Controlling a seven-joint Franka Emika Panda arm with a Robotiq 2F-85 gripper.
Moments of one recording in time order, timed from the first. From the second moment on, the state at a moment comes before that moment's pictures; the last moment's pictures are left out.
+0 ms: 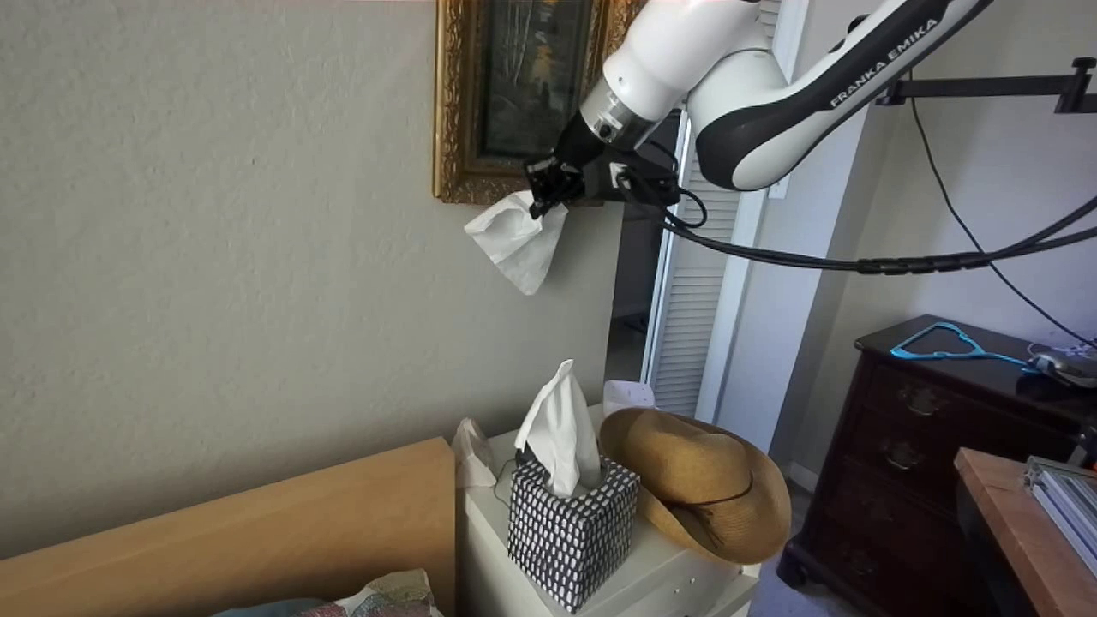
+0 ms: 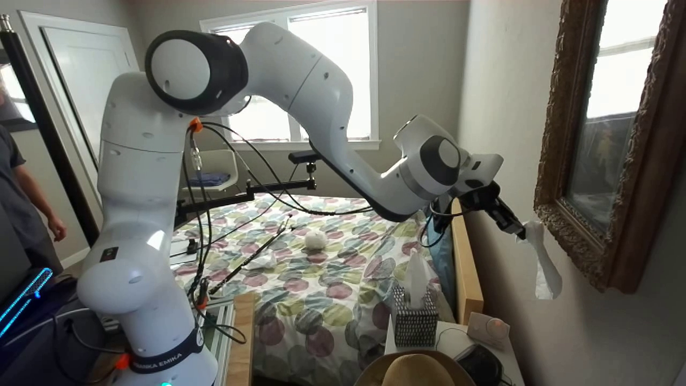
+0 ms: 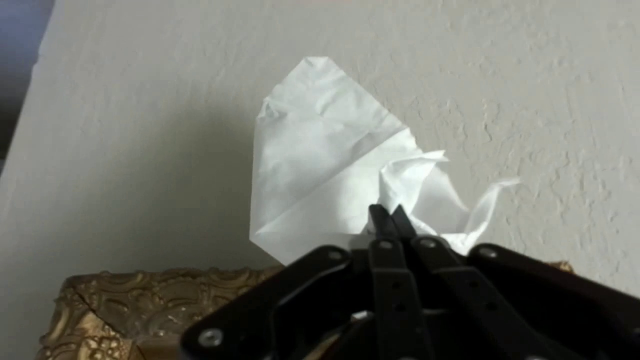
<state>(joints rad) 0.19 0.34 -0.35 -1.92 -0.96 2.98 1.30</state>
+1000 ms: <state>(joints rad) 0.07 0.29 -0.13 -2.10 -0.41 2.46 0.36</state>
